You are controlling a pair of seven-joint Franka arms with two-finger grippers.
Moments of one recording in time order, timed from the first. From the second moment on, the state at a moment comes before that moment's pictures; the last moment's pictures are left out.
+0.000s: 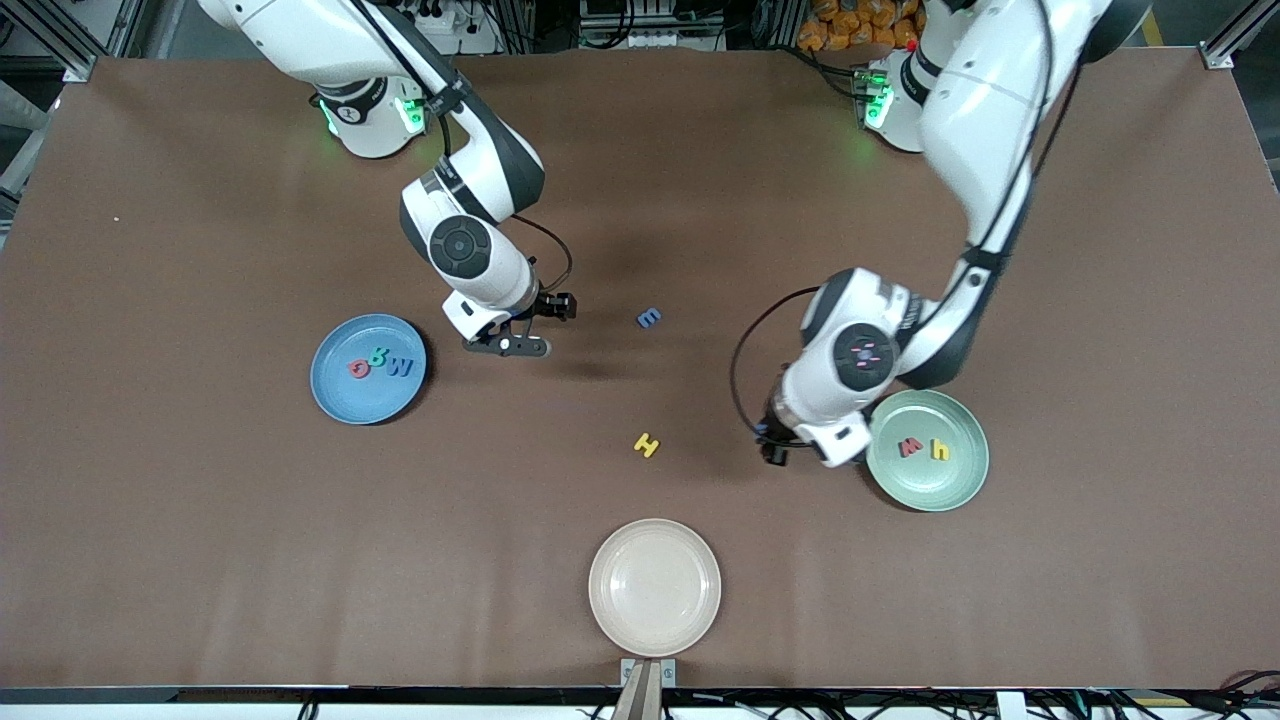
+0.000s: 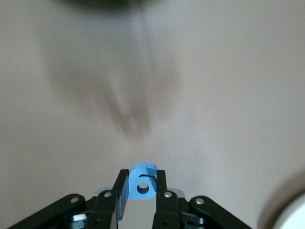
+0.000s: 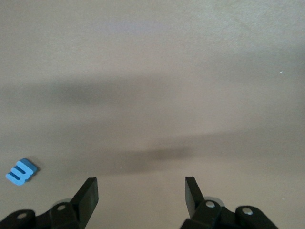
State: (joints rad) left arm -0.27 0.64 -0.20 -1.64 0.00 2.32 -1.74; right arm 0.34 0.41 0.30 -2.04 0.08 2.33 0.68
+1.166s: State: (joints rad) left arm 0.10 0.53 -0.23 -1.83 0.00 2.22 -1.31; right arm 0.38 0.68 0.32 -1.66 -0.06 2.54 0.88
